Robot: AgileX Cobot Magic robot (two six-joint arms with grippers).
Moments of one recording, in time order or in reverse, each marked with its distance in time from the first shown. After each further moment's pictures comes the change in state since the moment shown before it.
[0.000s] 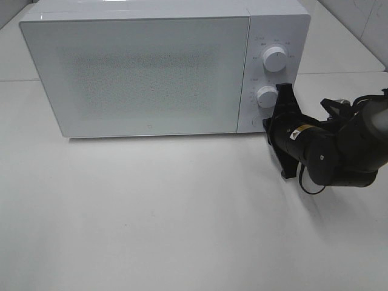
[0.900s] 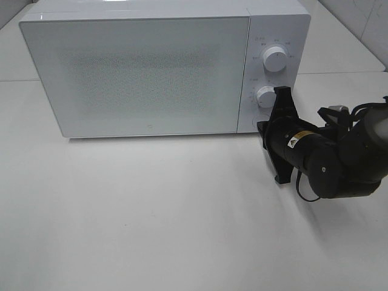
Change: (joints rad) left arm 0.000 0.000 0.000 0.000 0.000 0.000; right arm 0.042 -0.014 0.054 -0.031 -0.063 0.089
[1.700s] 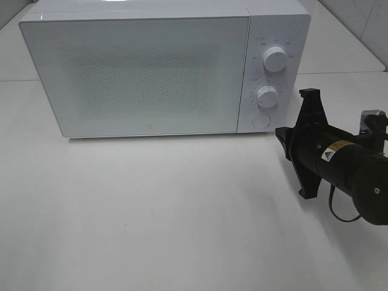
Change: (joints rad) left arm 0.000 0.000 0.000 0.000 0.000 0.000; right arm 0.012 -0.226 0.233 -0.020 -0.003 0.009
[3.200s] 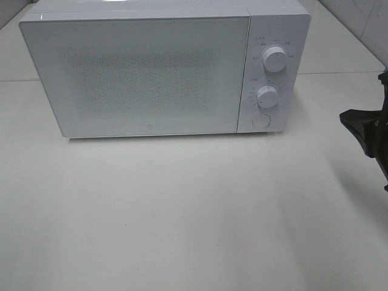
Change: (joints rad) left arm 0.000 0.000 0.000 0.000 0.000 0.000; right arm -0.348 -0.483 0.245 -0.476 0.126 -0.067
